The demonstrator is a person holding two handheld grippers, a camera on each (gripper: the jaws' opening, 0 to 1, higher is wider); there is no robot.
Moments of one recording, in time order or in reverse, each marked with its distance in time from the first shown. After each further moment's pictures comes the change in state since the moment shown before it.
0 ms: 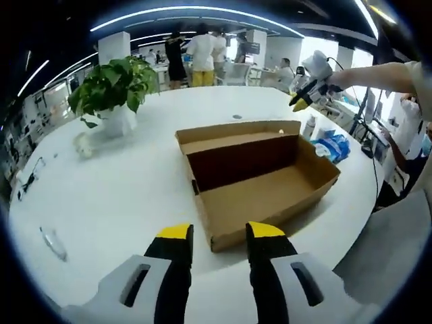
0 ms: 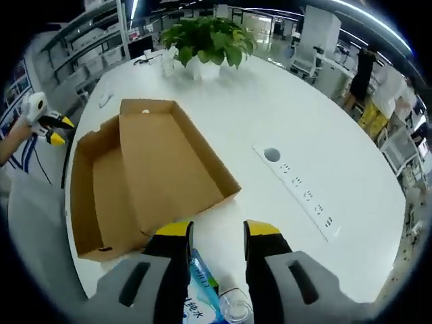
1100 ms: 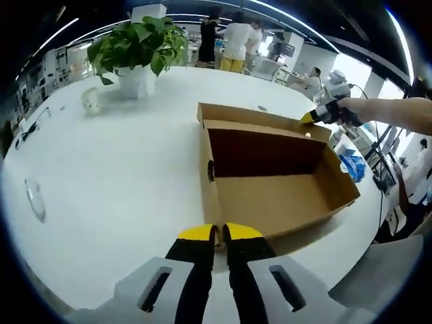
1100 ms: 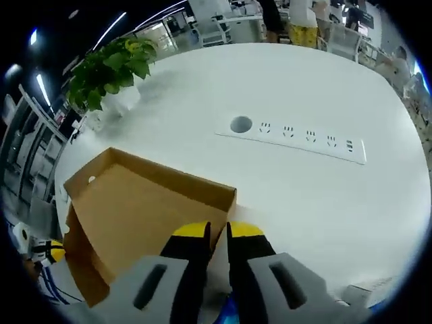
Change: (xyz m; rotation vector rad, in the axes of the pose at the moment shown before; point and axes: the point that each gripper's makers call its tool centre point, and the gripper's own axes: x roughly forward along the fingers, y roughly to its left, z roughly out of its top) left arm 0.031 0.013 -0.023 -0.217 0.049 0.045; right arm 0.075 0.002 -0.003 0.604 -0.017 -0.134
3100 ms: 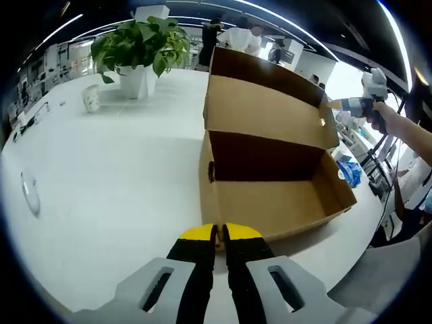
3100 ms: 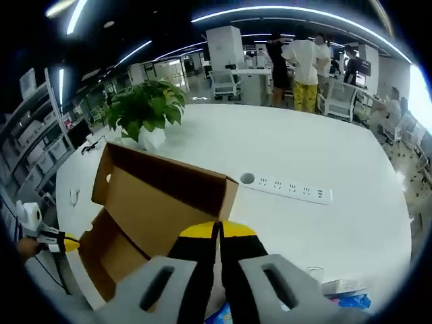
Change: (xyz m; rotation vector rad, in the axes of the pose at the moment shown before) left arm -0.001 0.000 0.002 -0.030 -0.038 -0.029; right arm -0.133 0.049 0.016 -0.163 -0.348 -0.027
